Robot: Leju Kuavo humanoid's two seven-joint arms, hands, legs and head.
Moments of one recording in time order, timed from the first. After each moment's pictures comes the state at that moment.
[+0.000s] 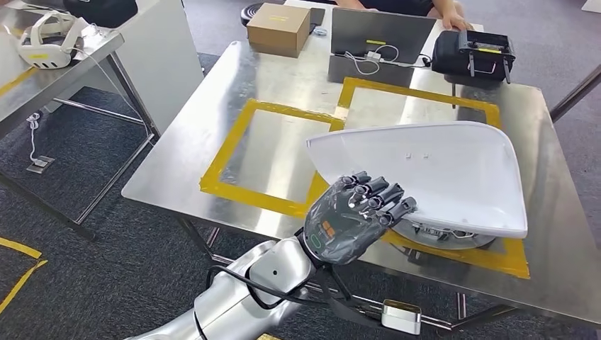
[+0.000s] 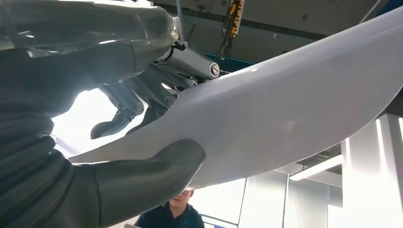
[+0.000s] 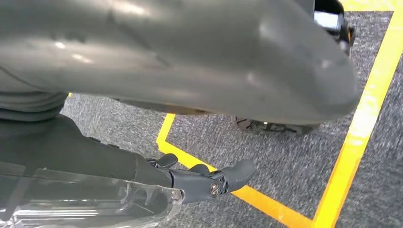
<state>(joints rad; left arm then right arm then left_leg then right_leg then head) -0.62 -0.29 -0.90 -1.24 -1.57 0.58 -0.08 -0.10 0.21 -1.05 -0.19 1.15 -0.13 -0.14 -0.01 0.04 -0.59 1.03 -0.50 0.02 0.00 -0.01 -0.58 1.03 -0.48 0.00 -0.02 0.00</state>
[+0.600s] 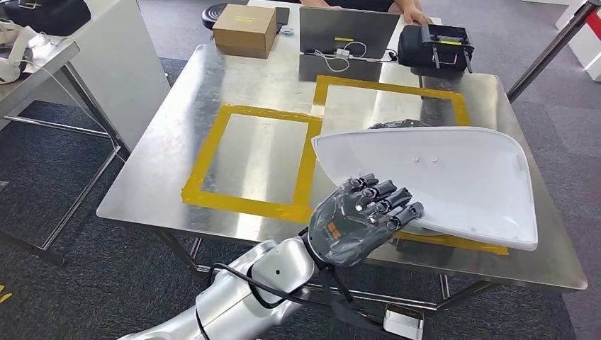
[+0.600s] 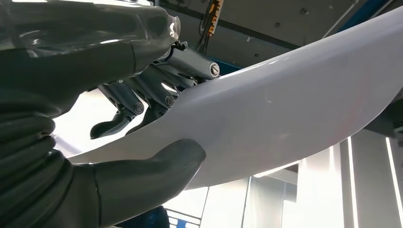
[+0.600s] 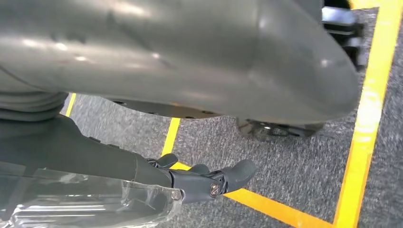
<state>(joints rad) -0.63 -0.29 -0.91 -1.23 -1.57 0.57 -0.11 -0.10 0.21 -1.06 -0.19 1.16 -0.12 -0.14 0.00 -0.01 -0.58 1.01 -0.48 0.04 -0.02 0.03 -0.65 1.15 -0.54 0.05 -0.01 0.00</state>
